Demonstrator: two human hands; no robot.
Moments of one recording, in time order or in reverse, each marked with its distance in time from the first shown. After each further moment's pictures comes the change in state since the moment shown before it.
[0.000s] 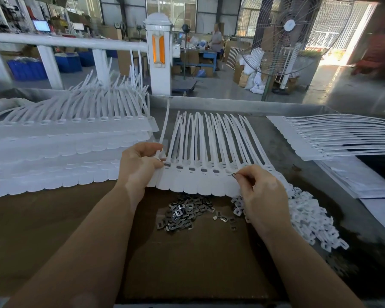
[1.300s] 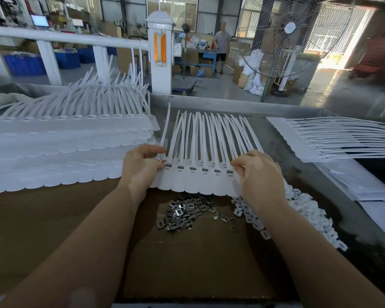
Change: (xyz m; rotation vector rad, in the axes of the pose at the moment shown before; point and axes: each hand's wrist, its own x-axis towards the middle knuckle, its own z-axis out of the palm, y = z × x) left_hand 0.001 -0.006 0.002 0.076 -0.038 0.029; right_hand 0.033 -0.006 0.002 -0.354 -0.167 -0.028
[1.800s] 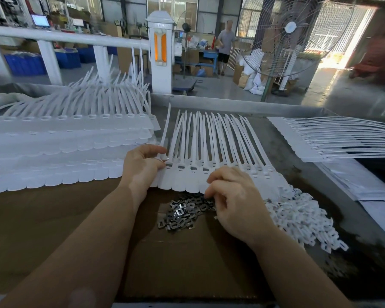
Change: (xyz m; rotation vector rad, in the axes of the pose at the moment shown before) left_hand 0.001 -0.001 0.000 -0.007 0.005 -0.008; right_hand -0.039 -0.023 0.003 0.276 0.017 -0.431
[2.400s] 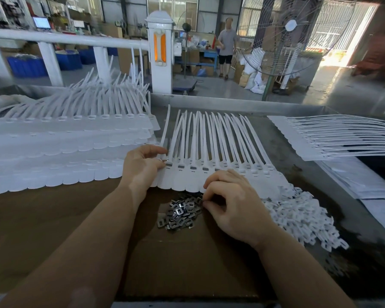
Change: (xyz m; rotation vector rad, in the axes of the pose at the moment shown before) left_hand -0.003 0.002 0.000 0.031 -0.005 0.021; right_hand -0.003 0.006 0.001 0.059 -0.101 -0.008
